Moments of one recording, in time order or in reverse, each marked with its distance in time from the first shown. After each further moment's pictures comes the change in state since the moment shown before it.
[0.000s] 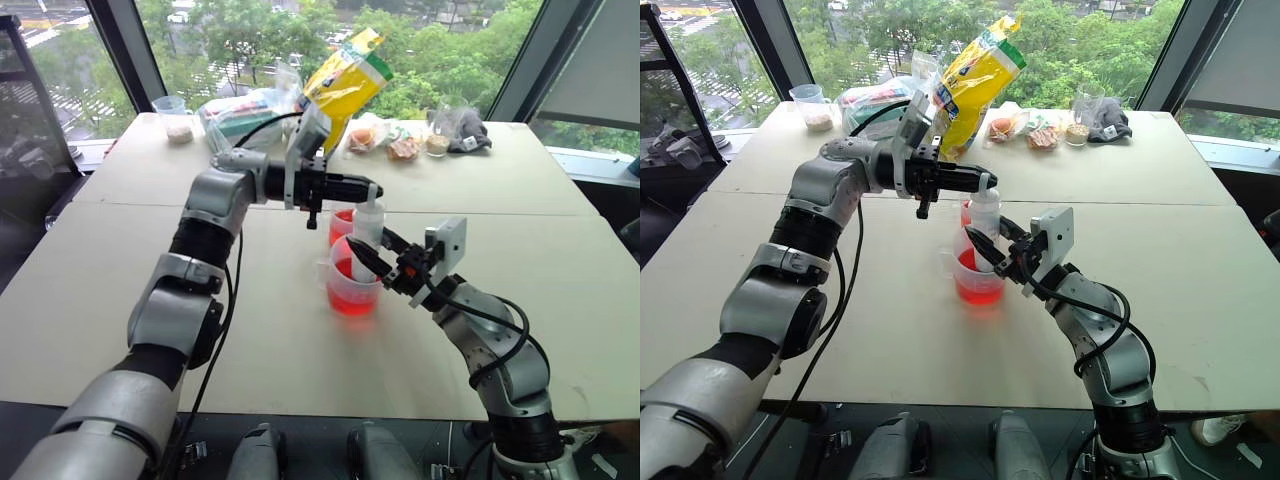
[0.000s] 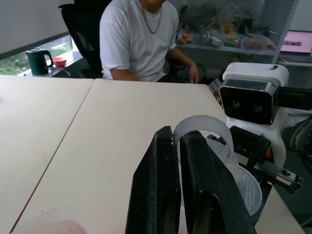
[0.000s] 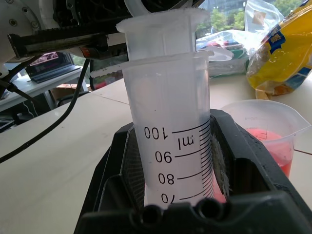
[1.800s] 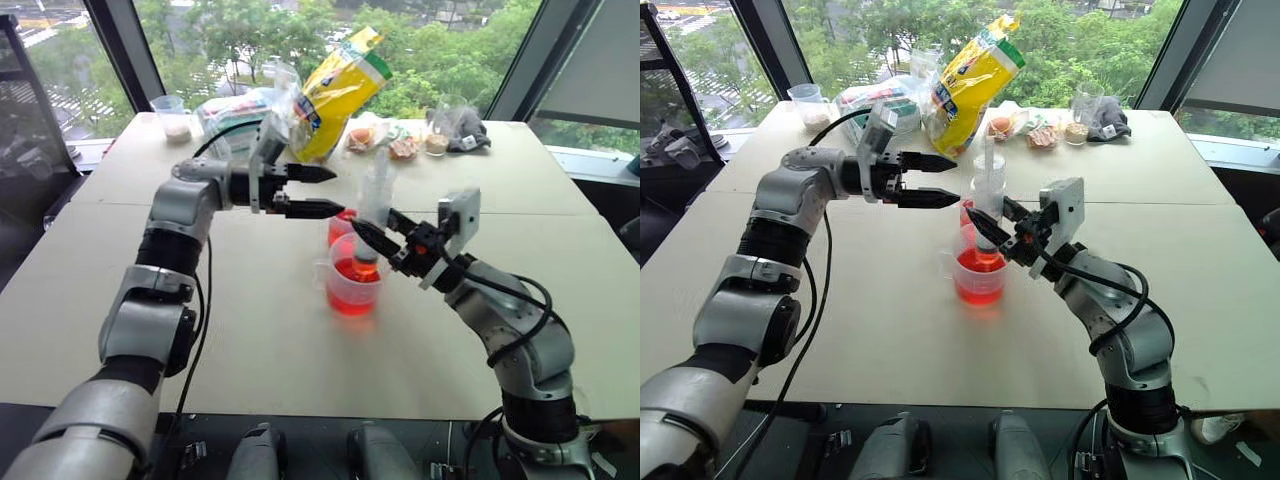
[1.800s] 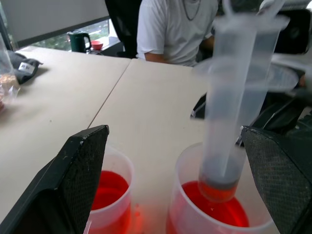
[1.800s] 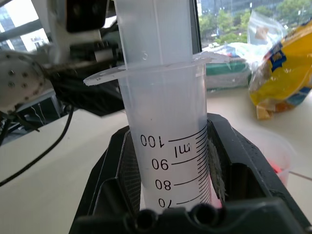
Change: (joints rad) left arm 0.109 0.138 0.036 -0.039 0.026 0.013 0.031; right arm -0.132 -0.051 -0.105 -0.103 0.153 0.201 -0.042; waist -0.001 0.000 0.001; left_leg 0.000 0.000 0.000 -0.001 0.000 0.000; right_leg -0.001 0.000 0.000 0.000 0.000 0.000
